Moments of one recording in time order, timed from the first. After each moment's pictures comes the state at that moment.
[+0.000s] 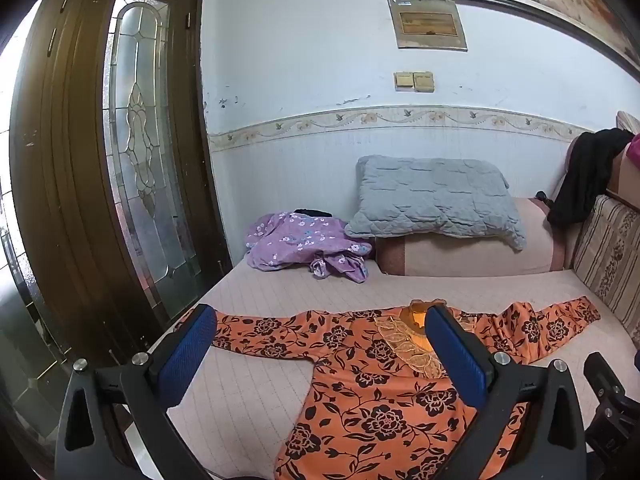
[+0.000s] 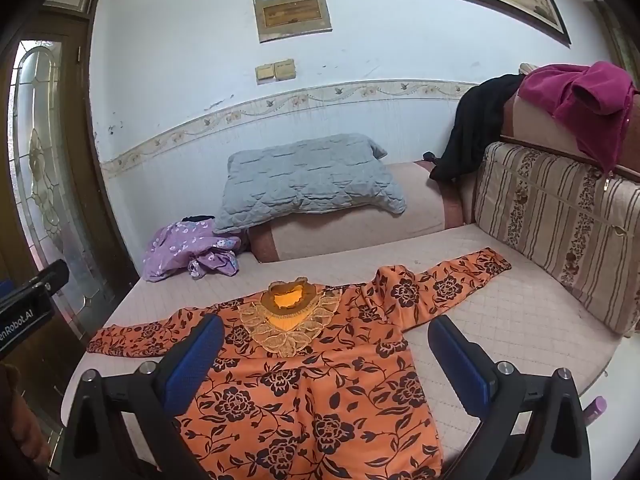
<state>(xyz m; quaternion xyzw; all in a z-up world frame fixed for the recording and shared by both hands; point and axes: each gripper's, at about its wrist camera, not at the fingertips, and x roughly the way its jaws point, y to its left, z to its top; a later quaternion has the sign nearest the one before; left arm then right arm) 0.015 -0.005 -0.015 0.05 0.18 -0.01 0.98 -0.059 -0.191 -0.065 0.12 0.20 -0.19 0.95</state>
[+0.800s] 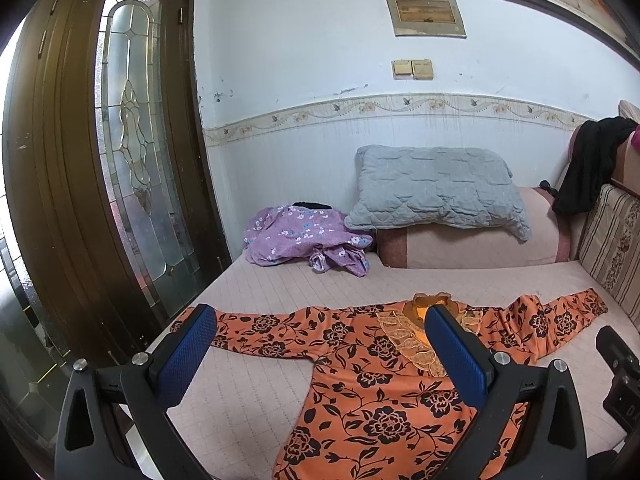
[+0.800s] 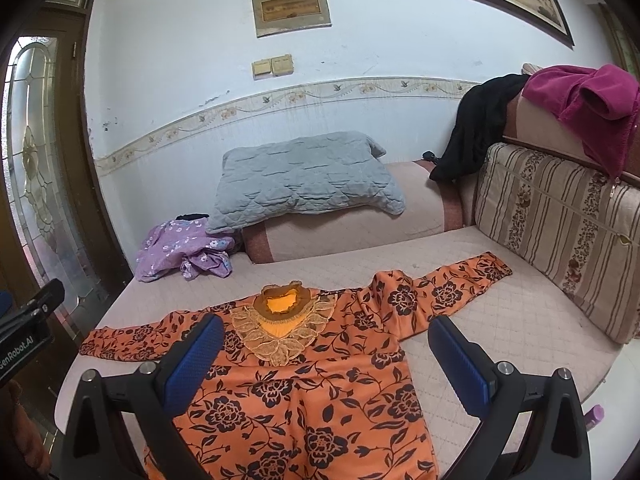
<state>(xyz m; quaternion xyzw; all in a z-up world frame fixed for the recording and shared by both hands) 0.042 -0.017 -0.028 0.06 0.19 -0.01 0.98 -0.031 -0.207 -0.067 0.12 0.21 -0.19 0.95</state>
